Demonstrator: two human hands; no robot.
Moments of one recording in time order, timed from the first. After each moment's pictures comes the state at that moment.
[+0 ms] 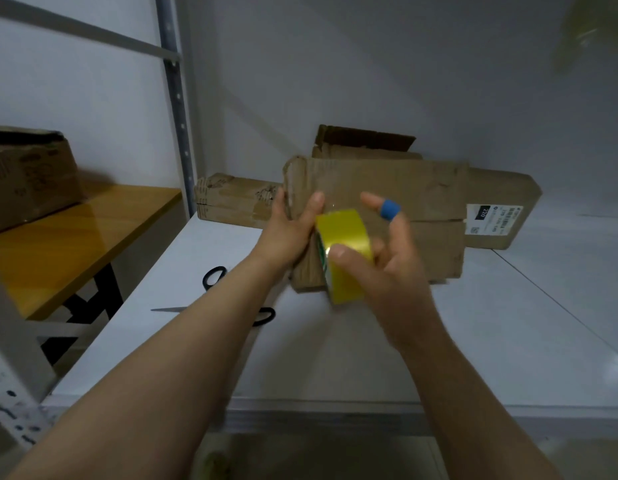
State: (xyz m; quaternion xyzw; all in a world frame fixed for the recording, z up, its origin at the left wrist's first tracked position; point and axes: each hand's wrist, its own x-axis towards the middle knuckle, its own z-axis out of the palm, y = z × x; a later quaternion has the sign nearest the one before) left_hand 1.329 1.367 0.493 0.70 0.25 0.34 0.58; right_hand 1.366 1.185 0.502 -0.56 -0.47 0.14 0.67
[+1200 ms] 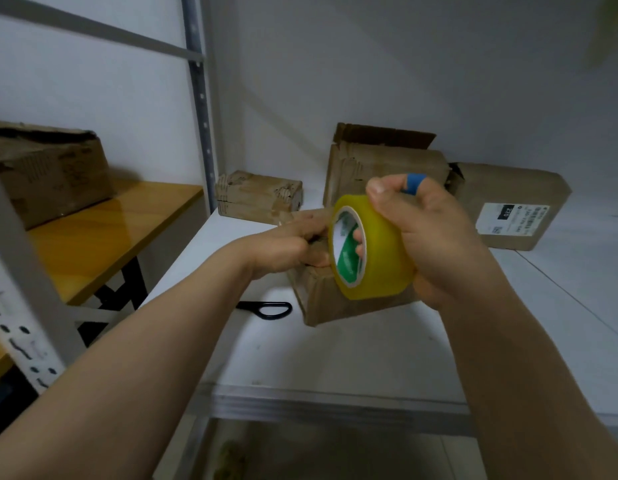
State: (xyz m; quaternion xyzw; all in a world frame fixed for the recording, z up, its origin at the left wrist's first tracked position) left_hand 1.284 1.374 0.510 0.89 0.08 0.12 0.44; right_hand 1.367 1.182 0.561 -0.61 -0.35 0.22 0.68
